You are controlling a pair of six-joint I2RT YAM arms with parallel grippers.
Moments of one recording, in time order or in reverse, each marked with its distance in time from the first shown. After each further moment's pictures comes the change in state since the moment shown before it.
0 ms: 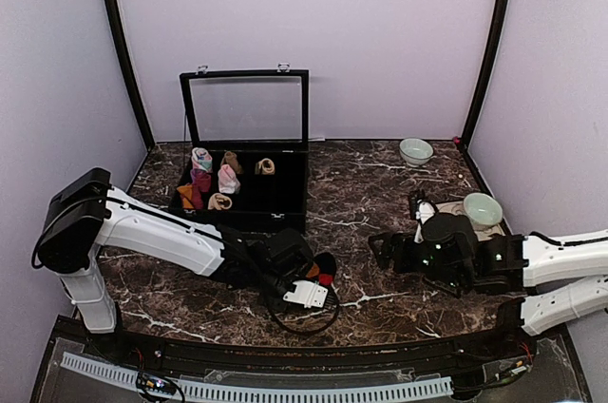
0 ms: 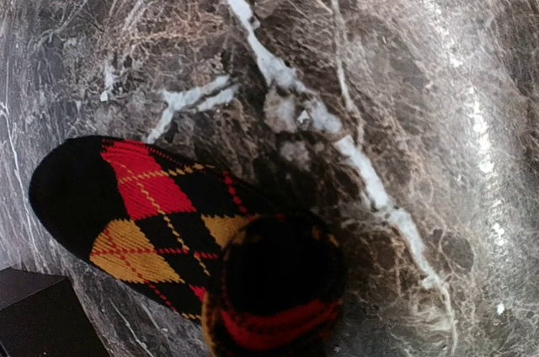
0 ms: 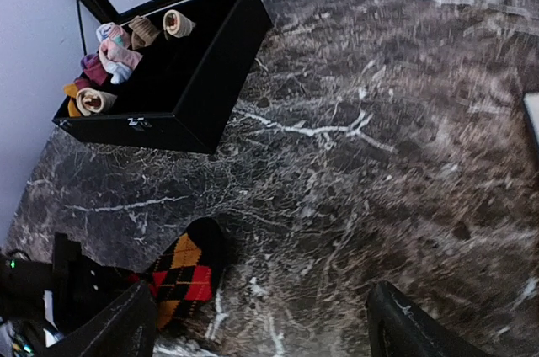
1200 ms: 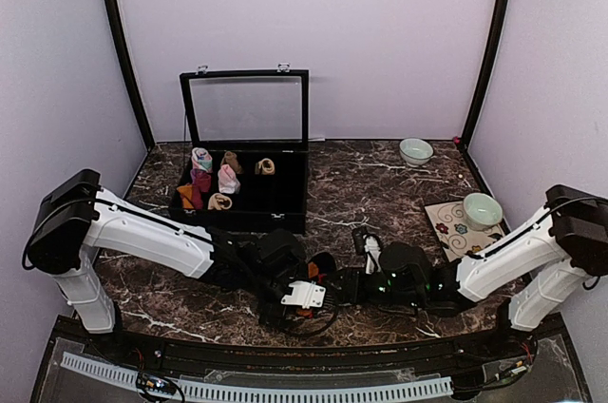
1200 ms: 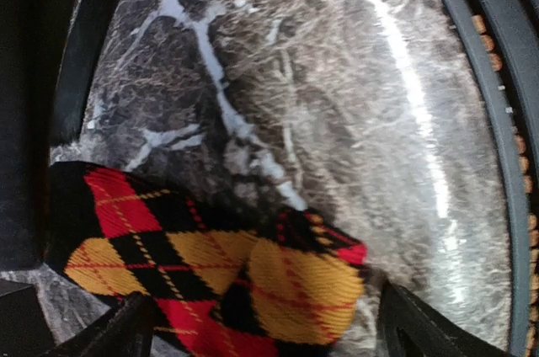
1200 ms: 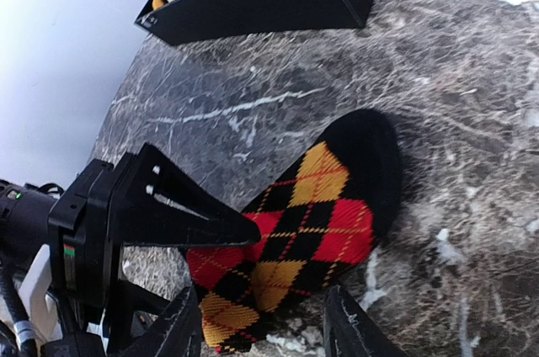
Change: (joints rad) left arm -0.007 -0.042 -0.052 0.045 0.145 -0.115; right arm 0.062 0.536 -0.067 0.673 -0.378 0.128
